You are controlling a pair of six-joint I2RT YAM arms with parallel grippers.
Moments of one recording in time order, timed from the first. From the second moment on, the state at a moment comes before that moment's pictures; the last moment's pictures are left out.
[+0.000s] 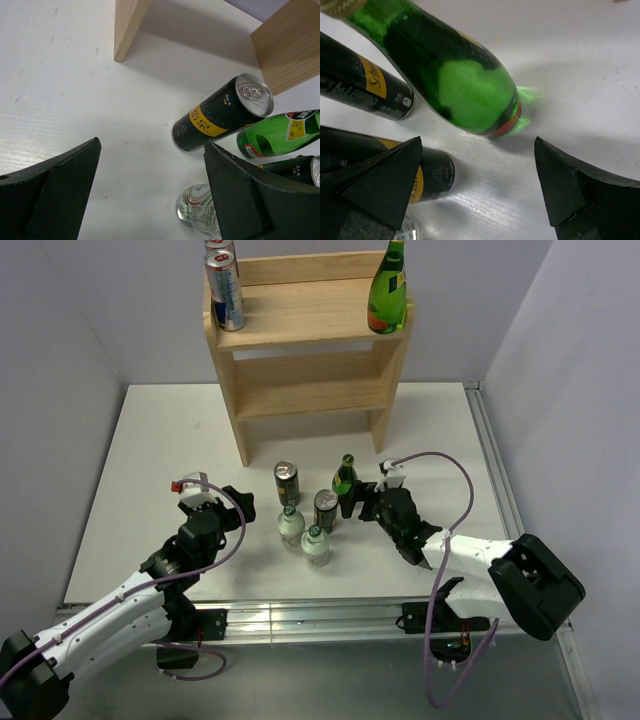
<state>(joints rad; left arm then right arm) -0.73 0.66 0.31 0.04 -0.60 -0.67 0.65 1.20 0.30 0.52 0.22 0.51</state>
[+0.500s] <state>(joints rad) -0.73 0.66 0.31 0.04 -0.60 -0.67 0.65 1.48 0.46 0.69 0.30 0.45</state>
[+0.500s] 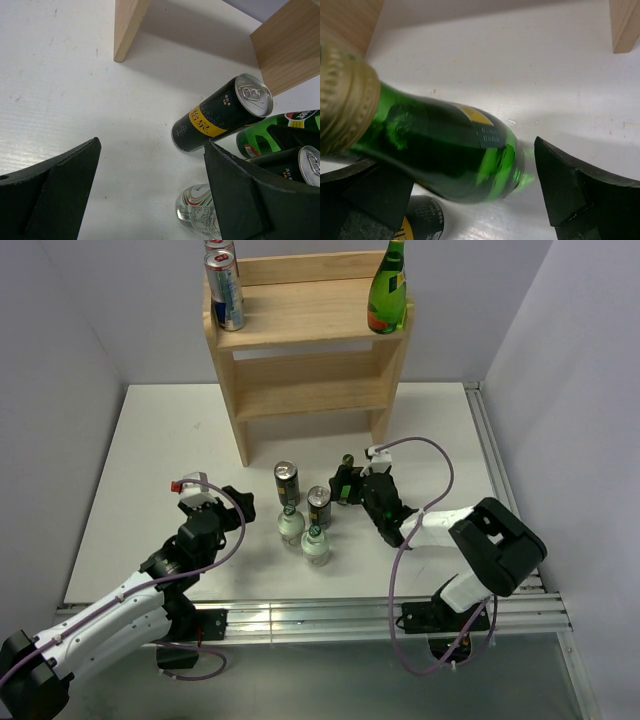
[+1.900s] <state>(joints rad) -0.73 0.66 0.31 0.04 -0.60 -0.67 0.72 1.49 0.67 0.38 0.45 0.30</state>
